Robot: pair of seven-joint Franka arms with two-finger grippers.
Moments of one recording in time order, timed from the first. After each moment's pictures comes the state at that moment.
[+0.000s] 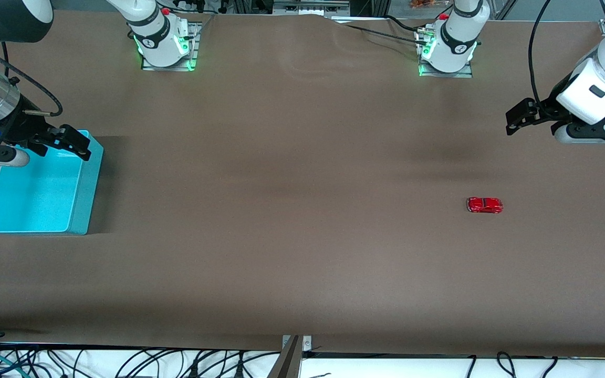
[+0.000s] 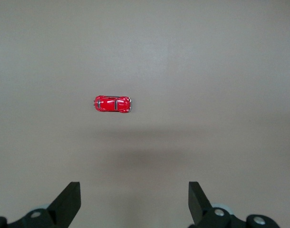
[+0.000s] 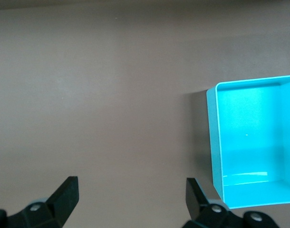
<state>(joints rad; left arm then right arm) -0.07 -0.02 -0.02 -1.70 0.02 1.62 -0.11 0.04 0.05 0.05 -1.66 -0.02 1.79 0.18</state>
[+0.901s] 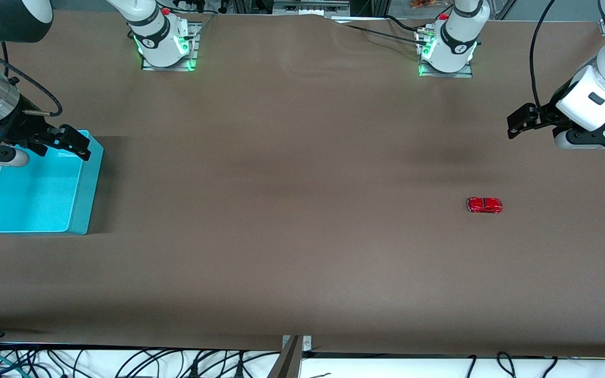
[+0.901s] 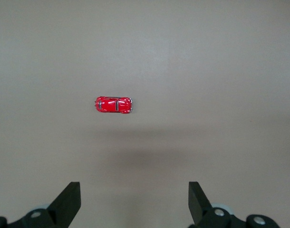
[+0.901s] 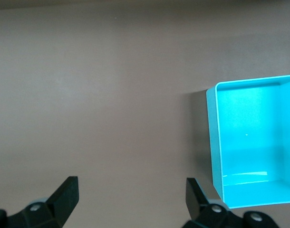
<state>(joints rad) -0.06 -0.02 -0.02 -1.69 0.02 1.62 -0.10 0.04 0.05 0.04 -1.66 -0.02 1.79 0.18</state>
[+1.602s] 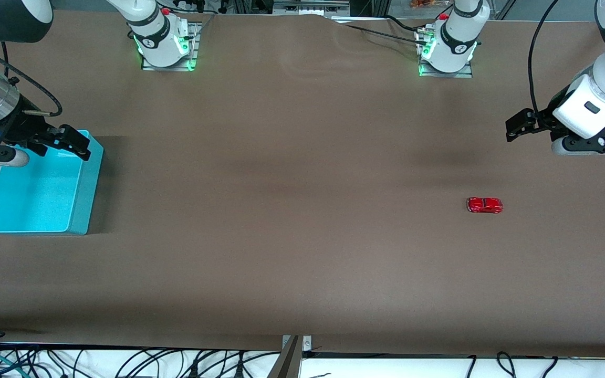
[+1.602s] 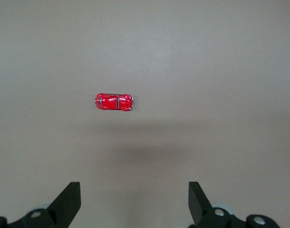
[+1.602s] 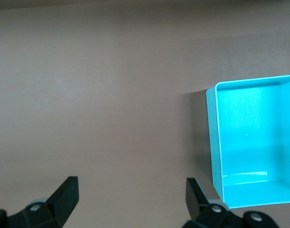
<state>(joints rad) -0.06 0.00 -0.02 -1.70 0.02 1.62 -0.10 0.04 0.05 0.04 -1.66 -0.02 1.79 0.18</state>
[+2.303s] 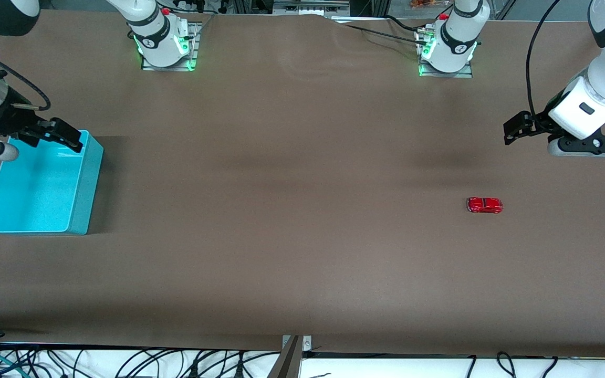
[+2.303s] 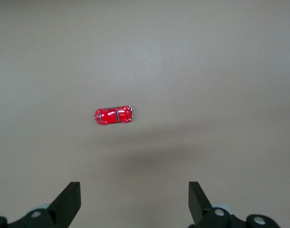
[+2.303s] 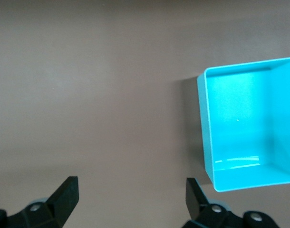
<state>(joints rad) -0.04 -0.02 -0.02 -1.76 0.02 1.71 0.10 0.04 0.03 -0.02 -1.65 -0.02 1.67 0.11</state>
